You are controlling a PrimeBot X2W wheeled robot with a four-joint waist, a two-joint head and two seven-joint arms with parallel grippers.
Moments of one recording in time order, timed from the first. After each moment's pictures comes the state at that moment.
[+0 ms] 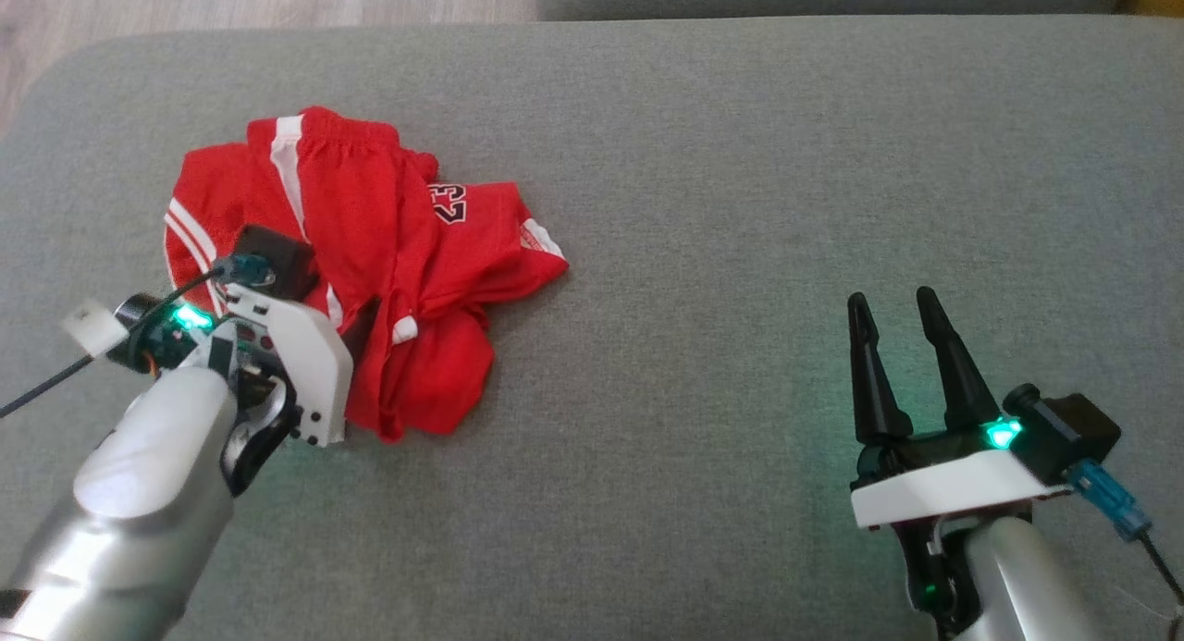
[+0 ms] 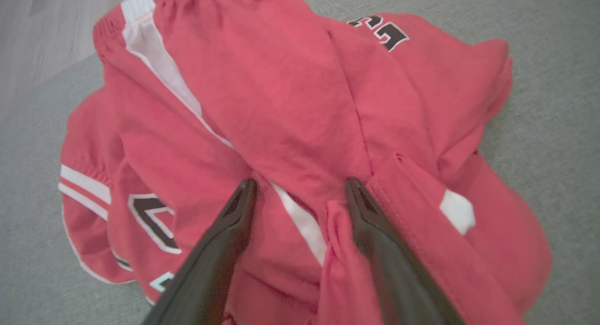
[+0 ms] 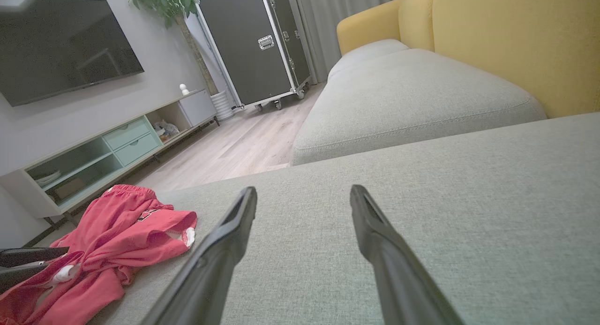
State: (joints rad) left arm -0.65 0.42 -0.68 0.60 -0.53 -0.13 0.38; right arm -0.10 -0.04 0.15 0.20 0.31 0.13 -0.25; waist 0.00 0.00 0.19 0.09
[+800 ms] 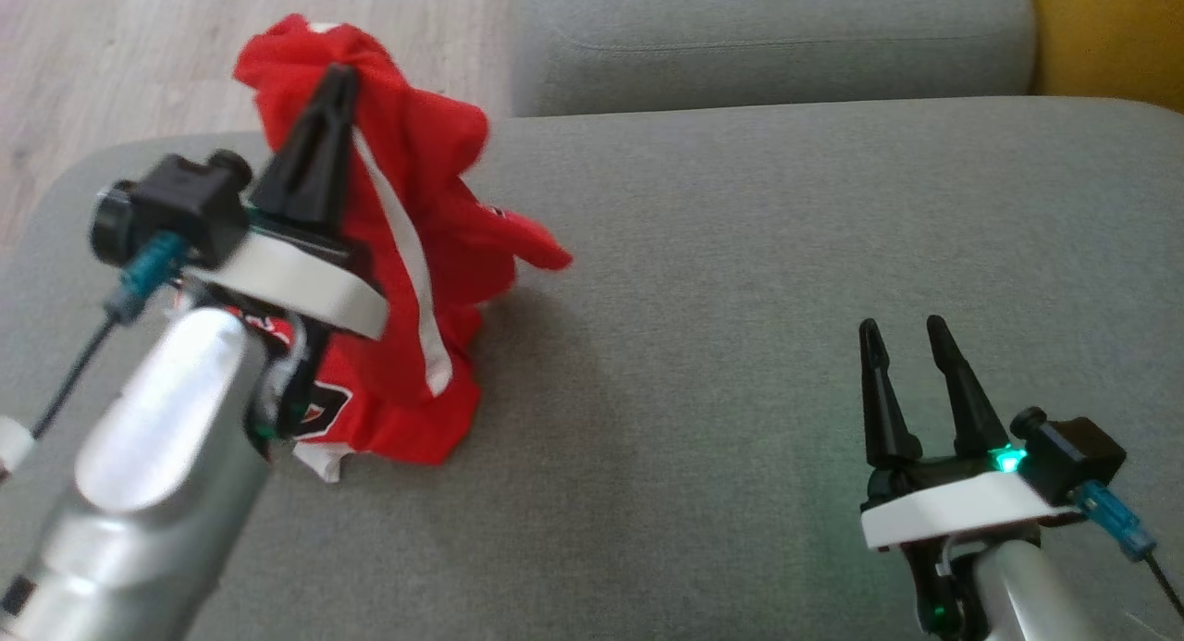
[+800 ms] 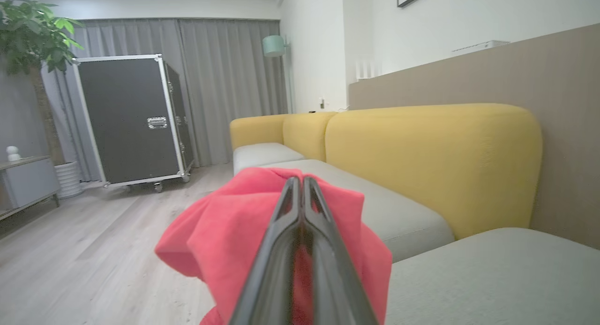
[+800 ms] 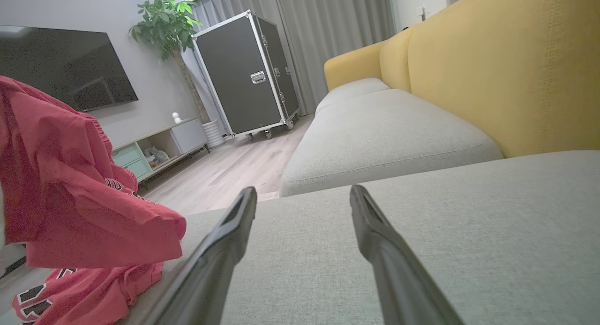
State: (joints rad) left arm -0.64 0.40 -0.56 0.27 -0.56 0.04 -0.10; right arm -0.07 -0.04 0.13 0.22 0.31 0.13 -0.25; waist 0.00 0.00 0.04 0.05
